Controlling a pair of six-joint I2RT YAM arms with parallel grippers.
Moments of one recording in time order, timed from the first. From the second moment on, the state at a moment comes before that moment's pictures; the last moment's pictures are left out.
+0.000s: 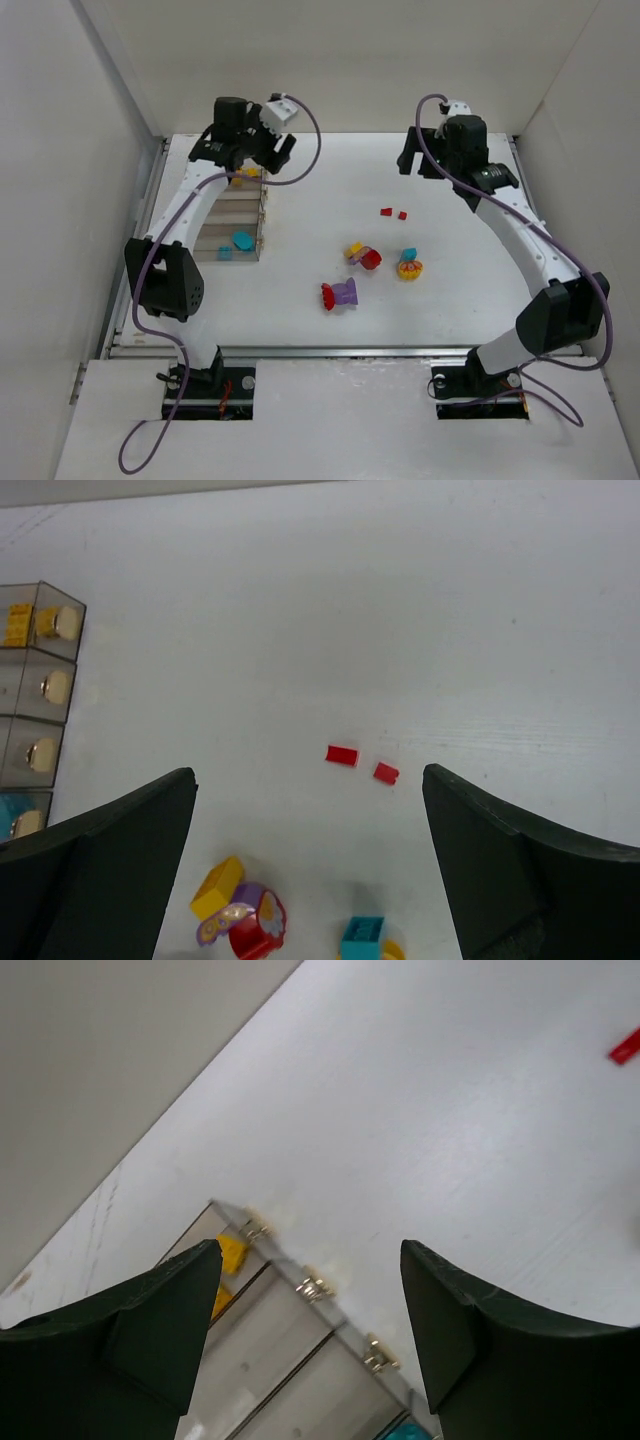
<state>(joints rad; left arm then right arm) -0.19 1.76 1.68 -0.46 0.36 0.47 0.27 1.52 1.47 -0.41 0.04 0.27</state>
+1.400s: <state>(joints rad) -0.34 1.63 1.43 -0.54 0.41 0.41 0.38 1.72 1.18 -0.69 0.01 0.38</state>
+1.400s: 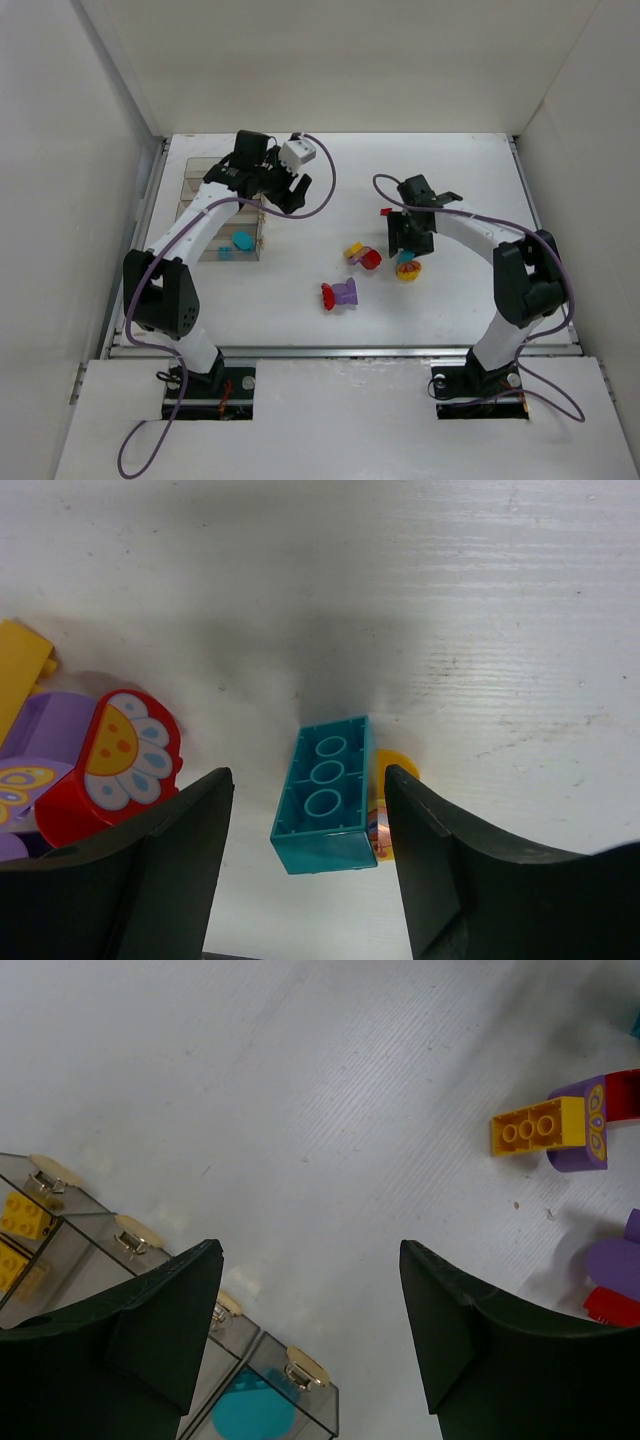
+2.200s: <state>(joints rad) -0.34 1.63 1.43 -0.55 0.41 0.42 0.38 1.73 1.24 -0.79 0.05 0.33</state>
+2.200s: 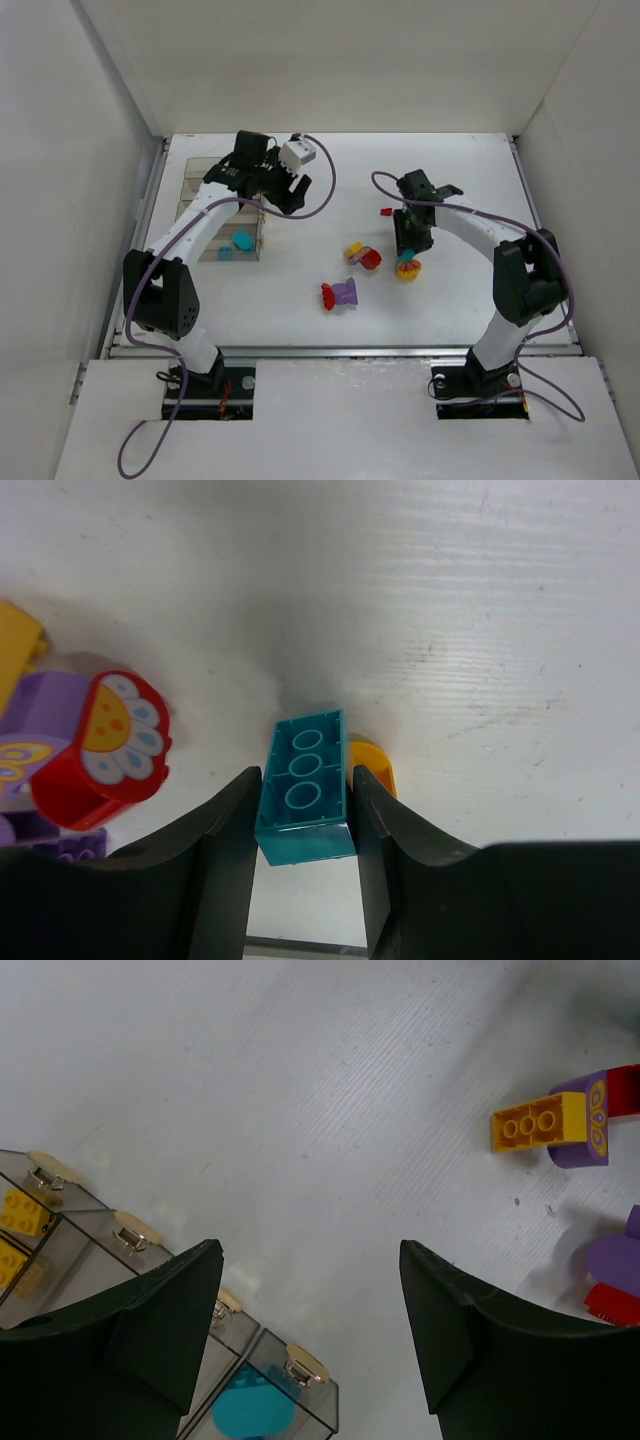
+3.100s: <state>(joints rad) -0.45 1.72 1.75 -0.47 0.75 0.04 0.51 1.58 1.66 -0.39 0.03 0.61</state>
